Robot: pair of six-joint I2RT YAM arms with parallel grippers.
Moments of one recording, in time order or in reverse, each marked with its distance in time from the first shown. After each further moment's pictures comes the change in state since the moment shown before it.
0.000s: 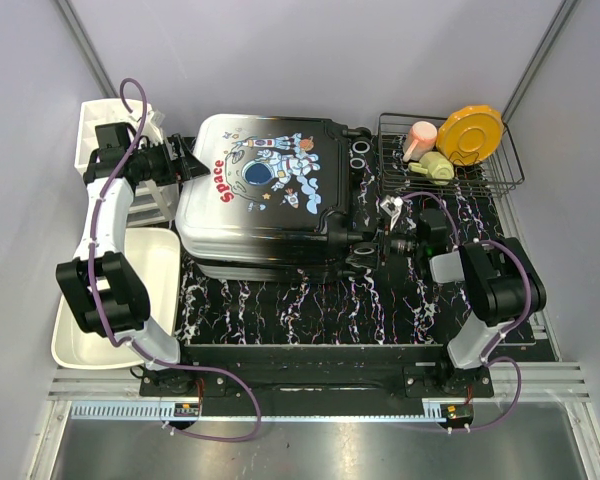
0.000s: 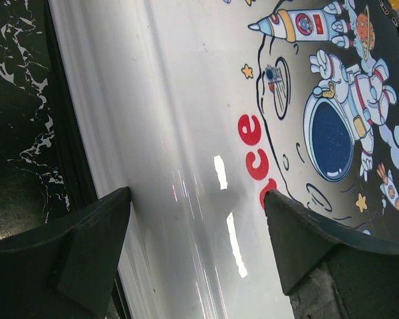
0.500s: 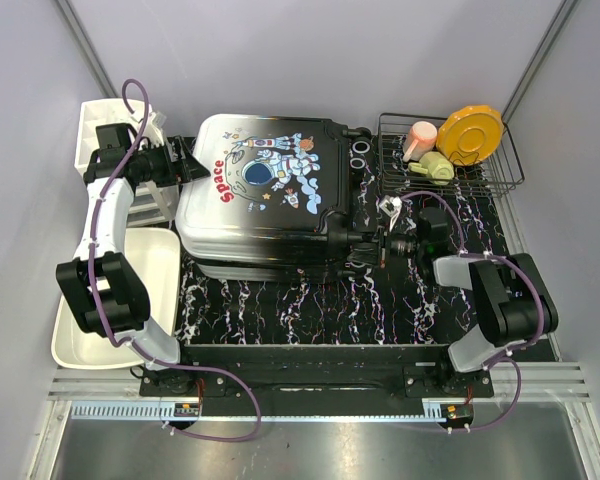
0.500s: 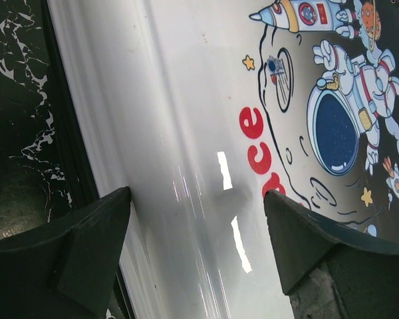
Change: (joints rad) left arm -0.001 -0.002 -0.003 -0.015 -0.001 0.027; right arm 0.024 -0.108 -0.024 -0.109 0.019 -0.031
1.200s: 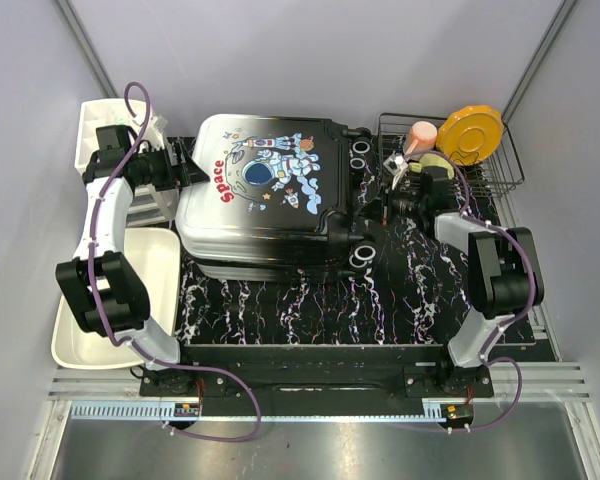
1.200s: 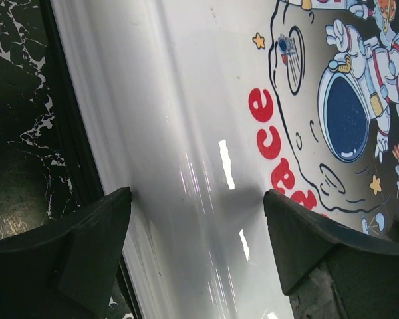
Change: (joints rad) left arm 0.007 0.003 0.003 -0.063 -0.002 0.044; right arm -0.077 0.130 0.407 -0.422 0.112 -0.180
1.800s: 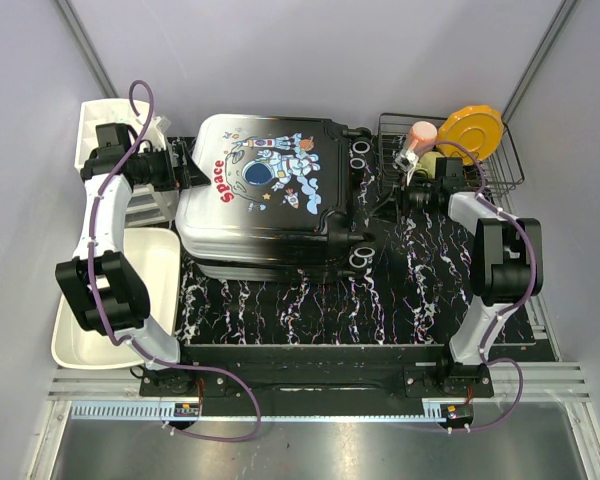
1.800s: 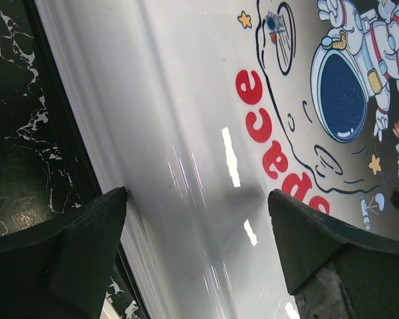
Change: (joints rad) left arm -0.001 0.011 0.044 -0.094 0.017 0.080; right arm -0.109 0.120 0.261 -0.411 -0.146 -0.438
